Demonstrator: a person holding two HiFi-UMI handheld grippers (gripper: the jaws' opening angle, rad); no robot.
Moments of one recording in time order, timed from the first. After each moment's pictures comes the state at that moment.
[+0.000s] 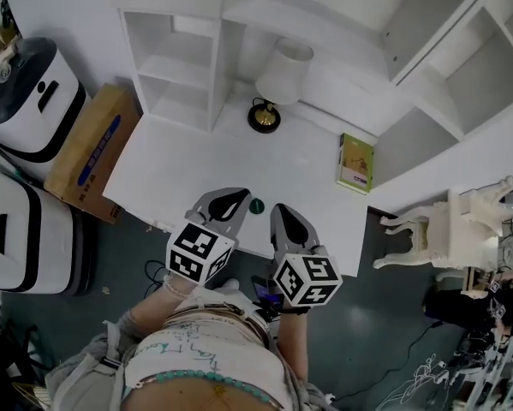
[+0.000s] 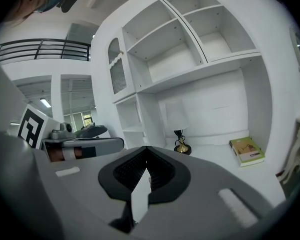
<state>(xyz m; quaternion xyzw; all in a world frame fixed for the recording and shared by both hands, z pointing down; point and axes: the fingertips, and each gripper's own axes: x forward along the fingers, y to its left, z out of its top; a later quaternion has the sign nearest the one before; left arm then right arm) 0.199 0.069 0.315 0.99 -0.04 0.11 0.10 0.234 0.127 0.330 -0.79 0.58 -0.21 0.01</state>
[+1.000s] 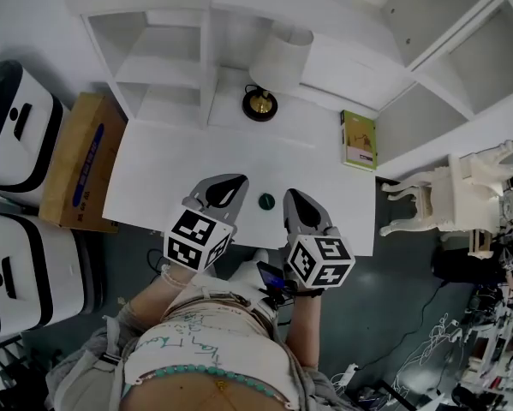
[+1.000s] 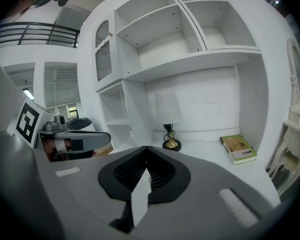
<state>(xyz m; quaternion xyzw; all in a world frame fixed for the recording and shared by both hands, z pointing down) 0.216 0.003 0.344 0.98 0.02 0.15 0.10 0.267 0.085 0.364 -0.83 0.51 -0.24 -0.03</state>
